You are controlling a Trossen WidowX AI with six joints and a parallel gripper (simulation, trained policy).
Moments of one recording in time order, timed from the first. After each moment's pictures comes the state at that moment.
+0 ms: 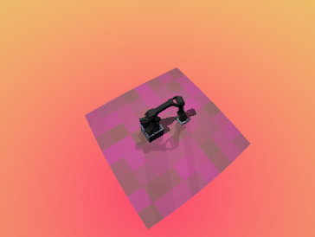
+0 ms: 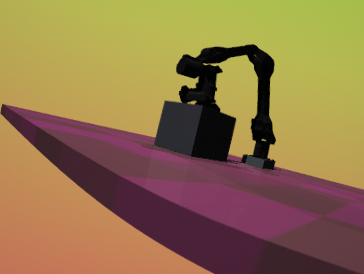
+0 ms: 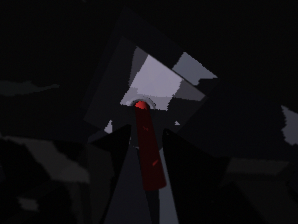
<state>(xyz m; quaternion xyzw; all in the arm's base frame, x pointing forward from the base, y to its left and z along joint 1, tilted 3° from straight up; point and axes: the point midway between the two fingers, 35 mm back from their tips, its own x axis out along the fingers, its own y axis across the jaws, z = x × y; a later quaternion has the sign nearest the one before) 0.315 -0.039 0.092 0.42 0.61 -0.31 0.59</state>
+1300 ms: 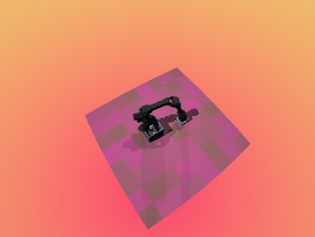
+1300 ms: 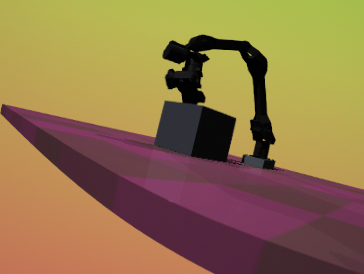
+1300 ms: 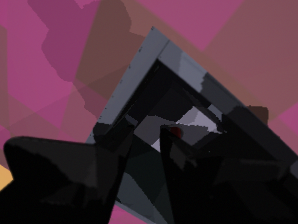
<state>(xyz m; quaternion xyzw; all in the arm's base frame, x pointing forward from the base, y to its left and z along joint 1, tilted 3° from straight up) 0.366 -0.063 0.142 0.45 0.59 -0.24 0.63</state>
